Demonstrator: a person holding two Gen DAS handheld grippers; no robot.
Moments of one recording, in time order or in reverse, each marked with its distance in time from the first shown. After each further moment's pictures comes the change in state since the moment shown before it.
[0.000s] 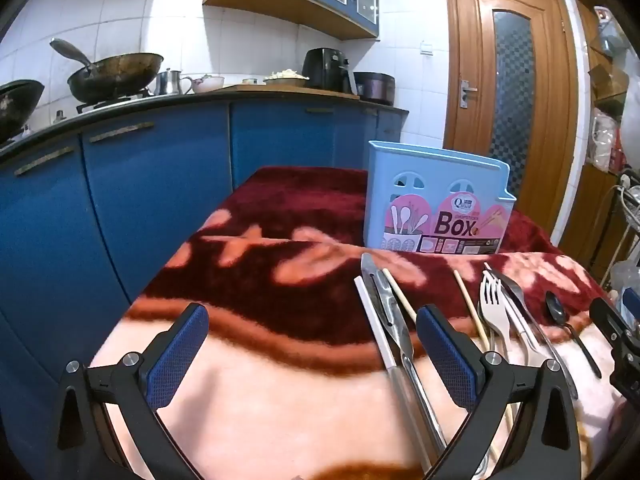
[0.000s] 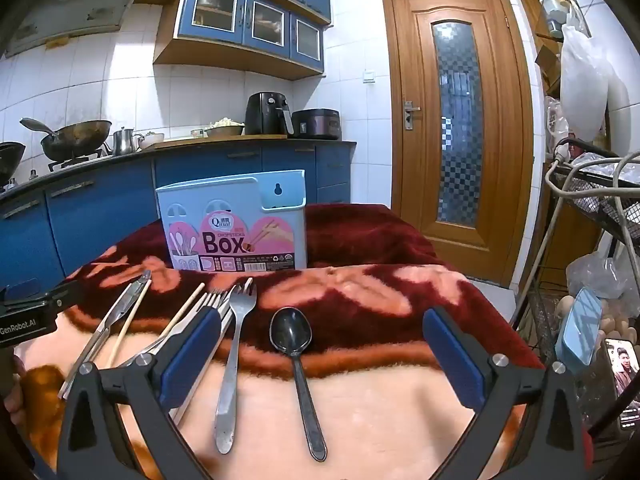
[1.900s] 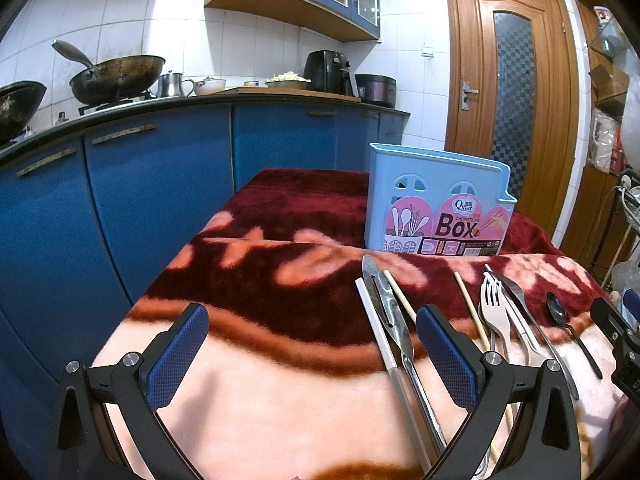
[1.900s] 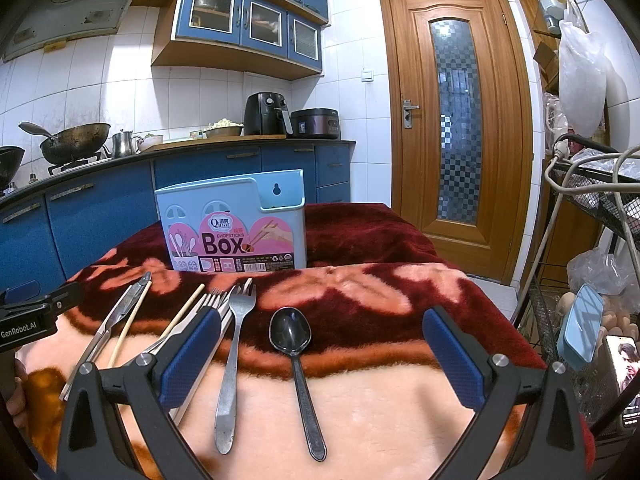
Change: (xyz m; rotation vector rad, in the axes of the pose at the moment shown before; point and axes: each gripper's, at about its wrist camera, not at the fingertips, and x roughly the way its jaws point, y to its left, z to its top) left arm 0.000 0.000 0.000 0.005 -0.009 0.001; right arm 0.000 0.000 -0.001 0.015 0.003 0.004
